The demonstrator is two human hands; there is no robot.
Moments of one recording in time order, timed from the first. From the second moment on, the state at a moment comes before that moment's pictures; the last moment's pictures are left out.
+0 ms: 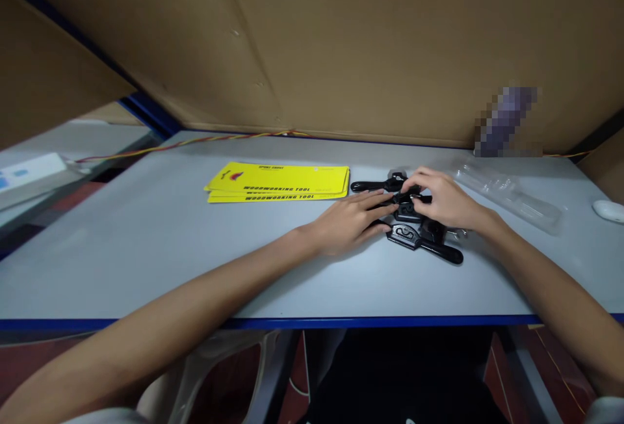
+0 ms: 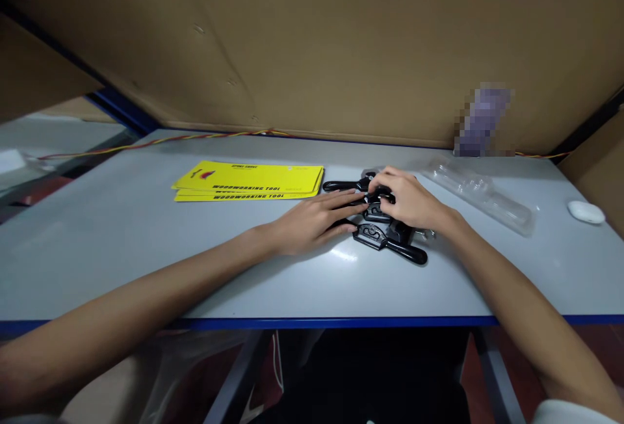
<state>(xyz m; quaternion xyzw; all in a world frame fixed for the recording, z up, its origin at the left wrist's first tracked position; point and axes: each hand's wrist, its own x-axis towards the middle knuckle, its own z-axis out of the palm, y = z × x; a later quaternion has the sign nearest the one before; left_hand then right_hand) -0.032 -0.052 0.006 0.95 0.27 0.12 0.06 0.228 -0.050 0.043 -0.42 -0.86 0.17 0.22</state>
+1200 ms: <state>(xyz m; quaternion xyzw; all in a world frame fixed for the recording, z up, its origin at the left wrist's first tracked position) -0.031 -0.036 -0.001 0.91 0.38 0.12 0.10 0.224 -0.007 0.056 -0.47 -0.87 0.04 0.10</state>
